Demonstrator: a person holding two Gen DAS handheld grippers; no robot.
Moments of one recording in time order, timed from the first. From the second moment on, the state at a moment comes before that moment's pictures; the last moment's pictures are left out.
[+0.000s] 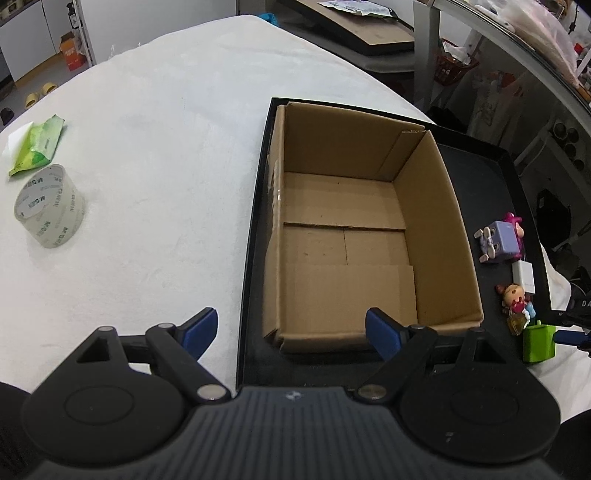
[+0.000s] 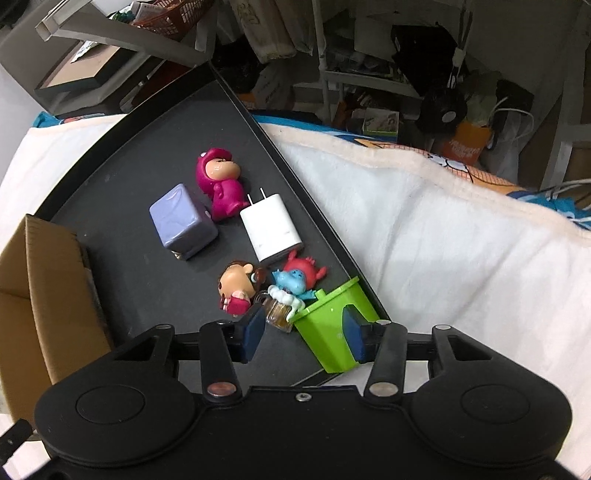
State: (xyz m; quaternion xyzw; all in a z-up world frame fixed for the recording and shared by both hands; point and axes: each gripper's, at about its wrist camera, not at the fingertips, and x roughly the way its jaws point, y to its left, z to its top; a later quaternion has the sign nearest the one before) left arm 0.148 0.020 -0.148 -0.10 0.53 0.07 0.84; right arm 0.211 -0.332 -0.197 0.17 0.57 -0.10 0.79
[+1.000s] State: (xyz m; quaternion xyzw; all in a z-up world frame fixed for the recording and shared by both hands) left arm 0.170 0.036 -0.160 -0.11 0.49 0.10 0.86; right arm 0.232 -0.312 -0.237 0.16 0.64 -0.07 0.75
